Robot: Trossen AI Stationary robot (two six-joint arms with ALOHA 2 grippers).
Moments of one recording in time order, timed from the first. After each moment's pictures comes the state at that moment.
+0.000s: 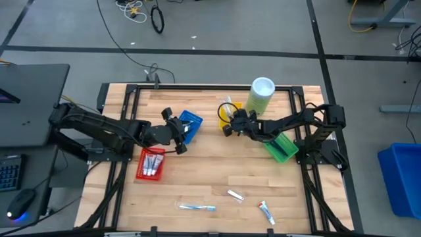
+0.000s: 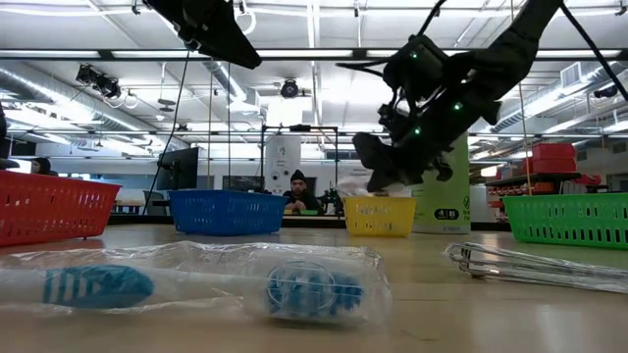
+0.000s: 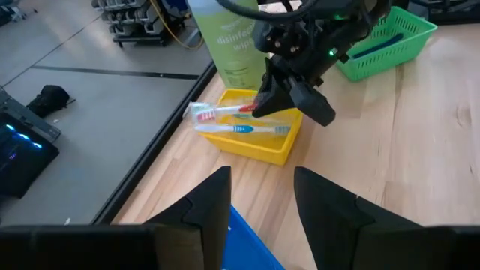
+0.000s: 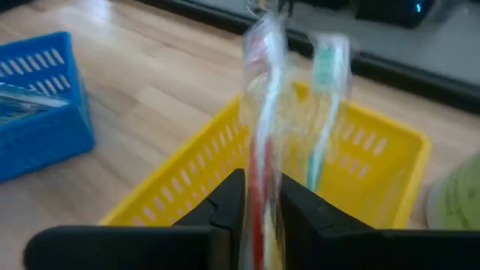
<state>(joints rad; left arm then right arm) -0.19 1.18 0.89 -0.28 -0.69 -0.10 -0.13 1.70 0.73 0.24 0.65 0.57</state>
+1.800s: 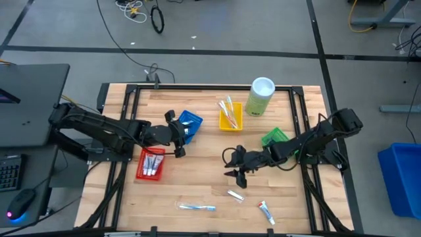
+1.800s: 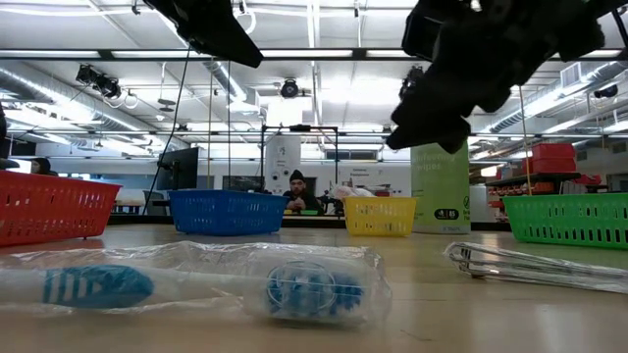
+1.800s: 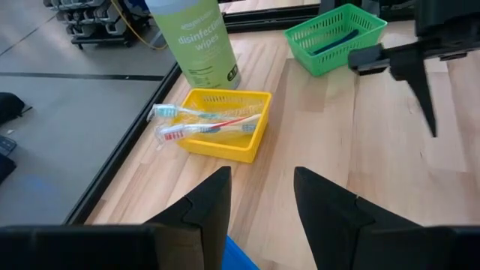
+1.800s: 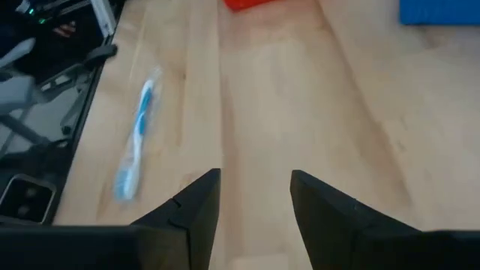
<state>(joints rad) -0.19 1.18 0.89 -0.27 -0.57 -0.07 0.33 1.55 0.73 0.20 0.12 0.47</state>
